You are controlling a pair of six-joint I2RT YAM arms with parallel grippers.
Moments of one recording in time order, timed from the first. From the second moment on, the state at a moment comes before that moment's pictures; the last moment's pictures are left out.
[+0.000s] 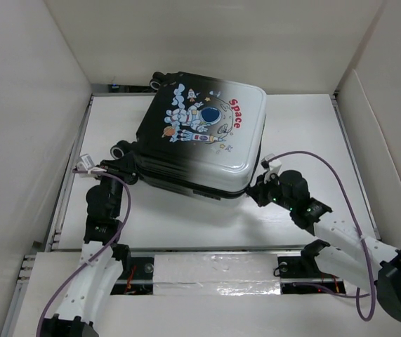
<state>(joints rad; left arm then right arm) -0.11 0.53 0.27 0.32 -0.15 -0.87 0.58 0.90 0.39 0.10 -0.13 0.23</state>
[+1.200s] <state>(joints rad) -0.96 1.12 0.30 0.51 -0.29 -0.62 0.34 1.02 0.52 0.02 -0.39 0.14</state>
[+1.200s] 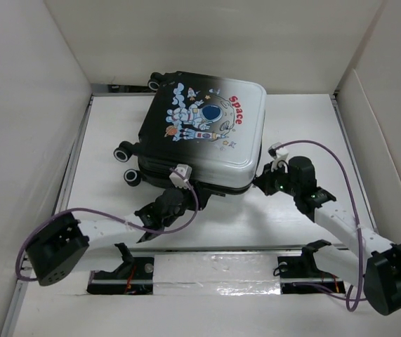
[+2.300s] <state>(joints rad) -0.90 1.39 0.45 0.58 -0.23 -0.64 1.00 1.27 0.49 0.40 0.36 0.35</state>
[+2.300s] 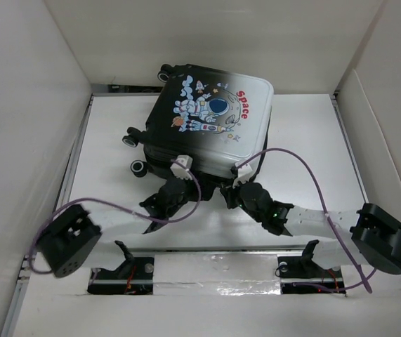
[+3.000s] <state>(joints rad) 0.07 1.02 0.47 0.34 0.00 -0.99 0.93 1.21 0.45 0.44 0.17 0.33</state>
